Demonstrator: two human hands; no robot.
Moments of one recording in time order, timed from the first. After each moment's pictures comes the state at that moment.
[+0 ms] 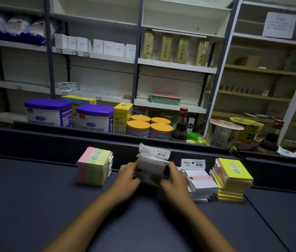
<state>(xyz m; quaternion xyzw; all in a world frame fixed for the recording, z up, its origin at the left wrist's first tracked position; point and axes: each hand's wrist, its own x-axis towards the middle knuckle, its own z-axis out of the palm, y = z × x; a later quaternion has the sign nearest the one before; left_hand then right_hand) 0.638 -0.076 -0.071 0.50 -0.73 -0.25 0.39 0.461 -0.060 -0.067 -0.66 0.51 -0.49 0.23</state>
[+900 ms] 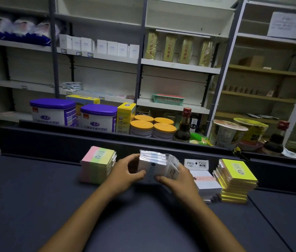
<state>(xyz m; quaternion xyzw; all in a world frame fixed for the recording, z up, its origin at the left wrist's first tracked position) 0.656 -0.065 -0.048 0.45 -0.70 -0.28 0.48 0.448 -0.061 -0.057 -0.68 0.47 -0.49 0.27</state>
